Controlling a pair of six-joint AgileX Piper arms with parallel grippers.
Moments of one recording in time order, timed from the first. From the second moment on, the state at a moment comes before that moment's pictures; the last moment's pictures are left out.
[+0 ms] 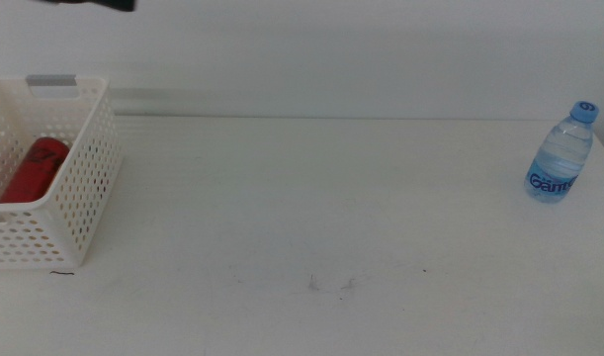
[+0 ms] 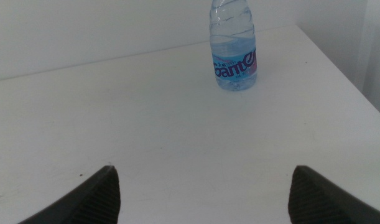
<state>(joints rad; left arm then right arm) -0.03 1.37 -1.64 -0.44 1.14 0.39 0.01 0.01 0.00 -0.02 0.35 0.20</state>
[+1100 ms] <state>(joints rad) -0.43 1.07 -1.47 -0.37 1.08 0.37 0.01 0.01 0.00 -0.06 0.24 0.17</state>
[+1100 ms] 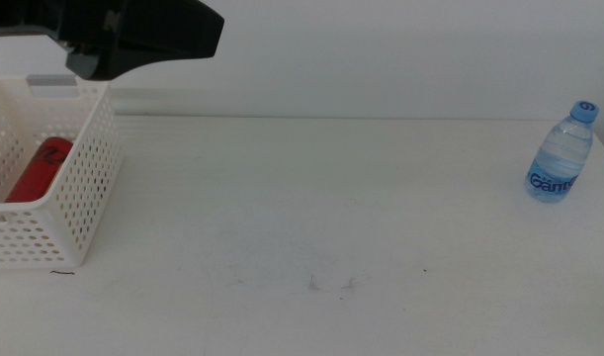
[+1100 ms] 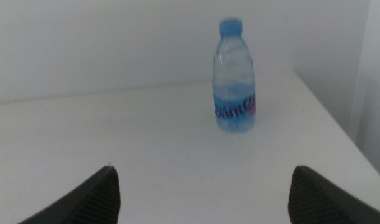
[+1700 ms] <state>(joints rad) -0.43 1.07 -1.47 -0.37 1.07 0.37 0.01 0.56 -0.15 -0.10 -0.17 0.09</state>
